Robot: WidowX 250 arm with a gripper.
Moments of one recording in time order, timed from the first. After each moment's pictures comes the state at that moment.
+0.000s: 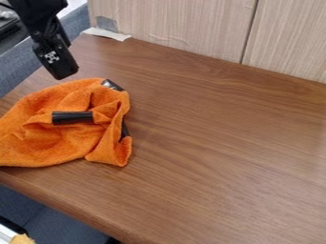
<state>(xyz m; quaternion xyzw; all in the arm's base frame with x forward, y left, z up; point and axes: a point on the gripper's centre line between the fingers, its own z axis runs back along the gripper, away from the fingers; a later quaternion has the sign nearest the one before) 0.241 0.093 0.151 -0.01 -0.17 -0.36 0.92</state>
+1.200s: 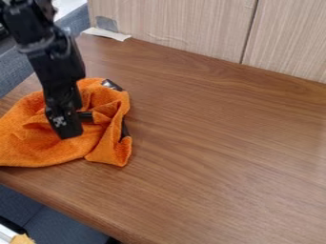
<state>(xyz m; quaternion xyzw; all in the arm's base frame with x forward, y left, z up) 0.216 0.079 0.078 -0.05 -0.06 -0.43 0.90</state>
